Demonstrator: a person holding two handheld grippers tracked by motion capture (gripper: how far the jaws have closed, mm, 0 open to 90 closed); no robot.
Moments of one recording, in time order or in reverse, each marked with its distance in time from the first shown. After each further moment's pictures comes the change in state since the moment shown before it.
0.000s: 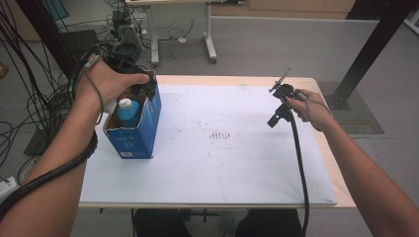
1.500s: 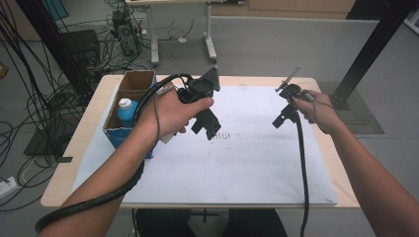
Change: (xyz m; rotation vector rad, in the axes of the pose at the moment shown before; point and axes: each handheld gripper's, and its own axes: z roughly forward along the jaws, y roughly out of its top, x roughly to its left) left arm -0.142 -0.023 0.032 0.118 -0.125 0.402; right arm 0.001 -0.016 -0.014 -0.016 -0.011 0.039
